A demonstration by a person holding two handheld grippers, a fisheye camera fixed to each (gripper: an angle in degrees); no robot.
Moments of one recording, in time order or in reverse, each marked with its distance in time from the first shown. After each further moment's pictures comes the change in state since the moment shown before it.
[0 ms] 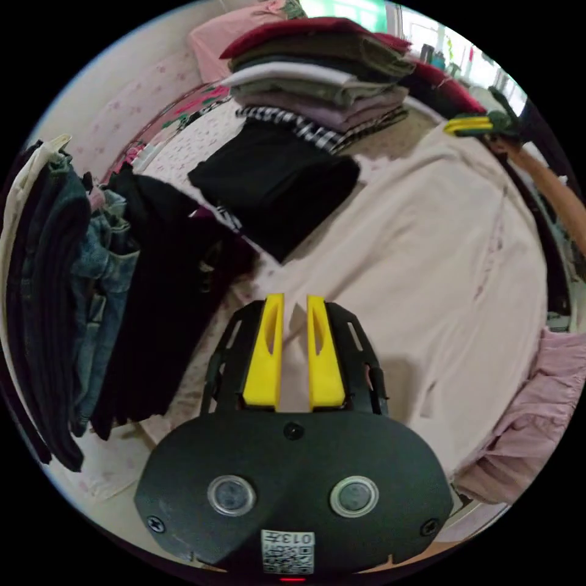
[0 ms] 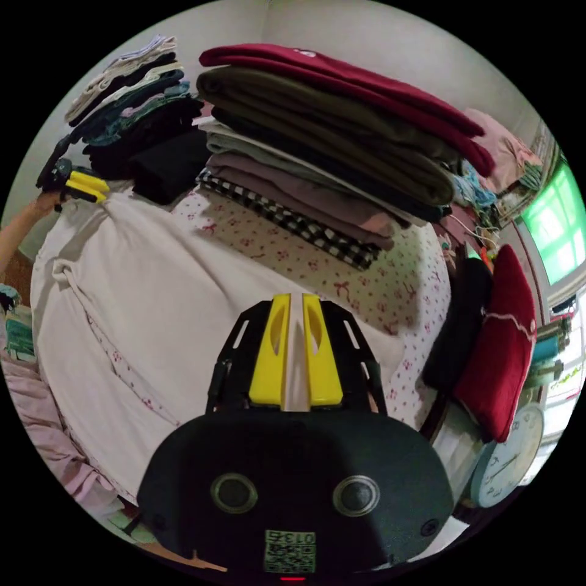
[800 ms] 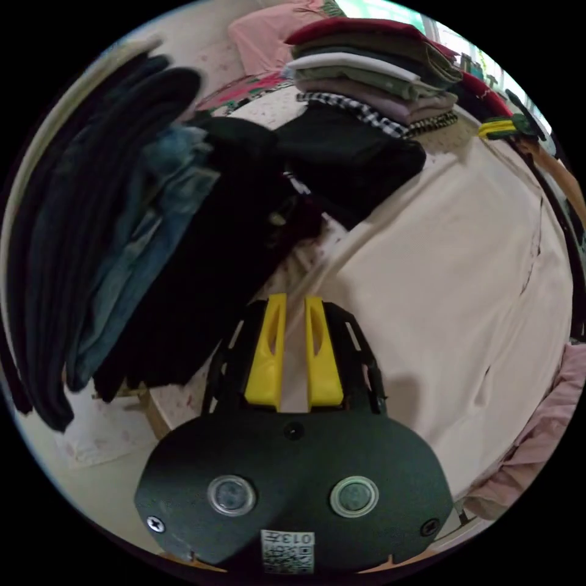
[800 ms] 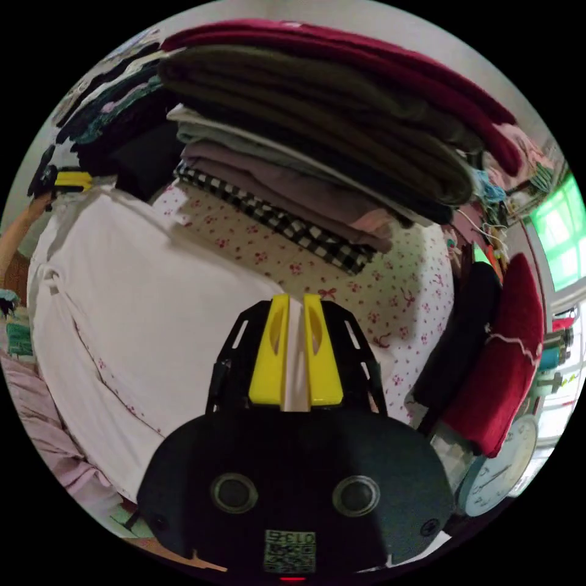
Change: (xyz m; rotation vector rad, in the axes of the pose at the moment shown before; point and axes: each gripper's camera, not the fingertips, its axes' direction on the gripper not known) left arm -0.031 0.054 0.030 0.000 -0.131 -0.123; right arm -0.016 -0.118 0.042 -0.120 -0.014 -0.068
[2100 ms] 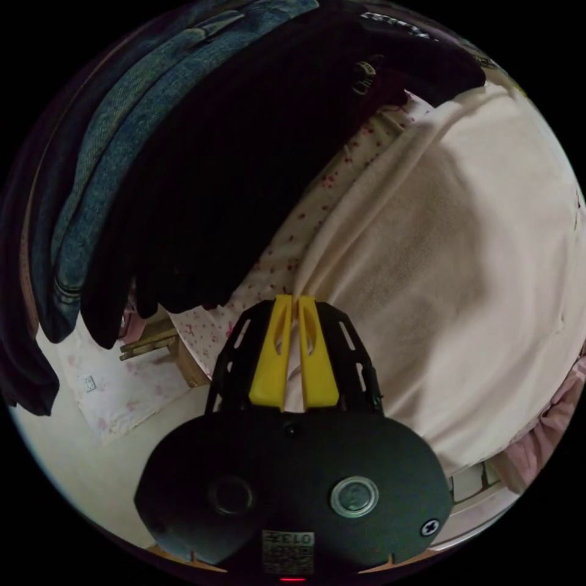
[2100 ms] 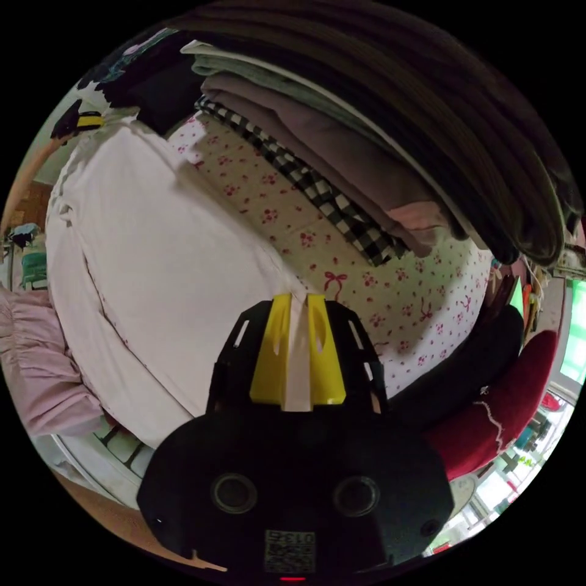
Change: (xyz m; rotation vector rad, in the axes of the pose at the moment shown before) left arm -0.034 0.135 -0.022 -0.329 -0.112 0.026; right arm -0.003 -0.034 -0.044 -0.286 -0.115 -0.247
